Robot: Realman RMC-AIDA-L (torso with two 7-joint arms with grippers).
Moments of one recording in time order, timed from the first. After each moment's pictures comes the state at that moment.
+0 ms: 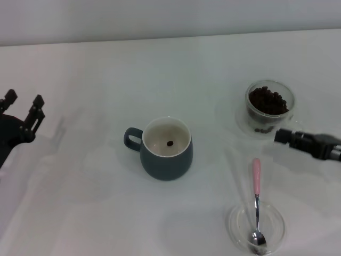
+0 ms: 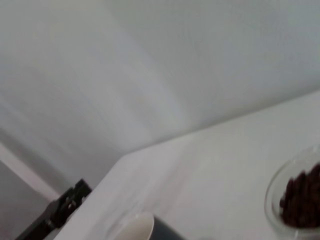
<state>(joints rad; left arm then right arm) -0.34 -2.08 -1.23 -0.18 -0.13 -1.18 2.82 0.28 1.93 -0.61 -0.34 1.32 1.58 -1.60</state>
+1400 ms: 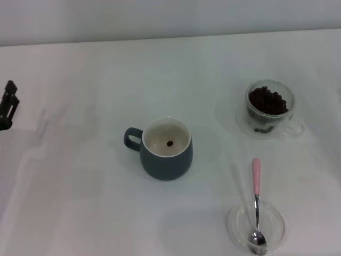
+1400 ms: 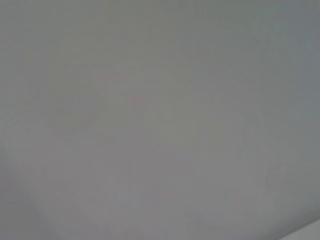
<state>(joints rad) -0.33 -2.08 -1.31 -0.19 -0.19 -1.19 2.81 0.28 1.99 -0.09 -0.23 1.57 1.30 -1.95</state>
